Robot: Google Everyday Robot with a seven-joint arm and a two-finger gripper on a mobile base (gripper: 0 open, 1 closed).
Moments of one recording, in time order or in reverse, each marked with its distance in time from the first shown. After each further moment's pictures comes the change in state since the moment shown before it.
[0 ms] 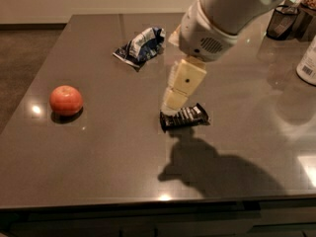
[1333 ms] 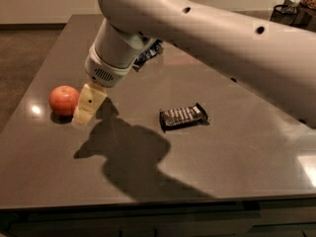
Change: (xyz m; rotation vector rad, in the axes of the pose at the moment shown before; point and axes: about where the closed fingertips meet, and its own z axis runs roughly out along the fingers) arm -0.126 0.007 0.160 -0.086 -0.078 0.067
